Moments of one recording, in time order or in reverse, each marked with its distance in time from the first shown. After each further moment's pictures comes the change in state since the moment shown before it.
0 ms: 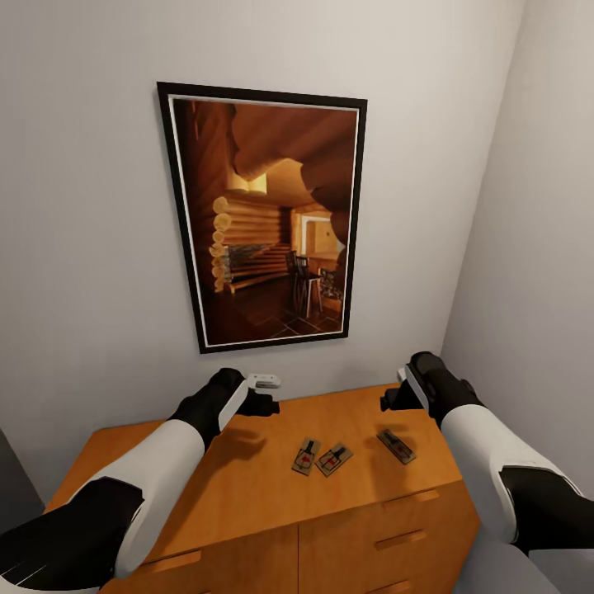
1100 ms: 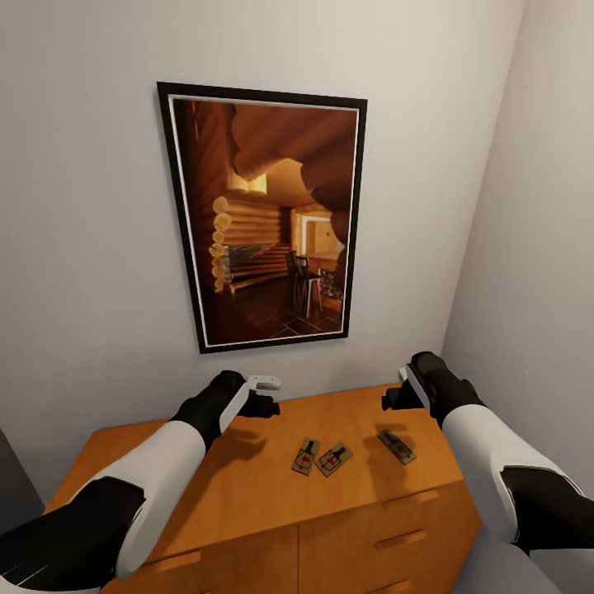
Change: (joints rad) left arm 0.000 -0.004 -0.002 0.020 -0.004 -0.027 0.003; right arm 0.000 -0.006 0.000 0.000 0.006 -0.010 0.000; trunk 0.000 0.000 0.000
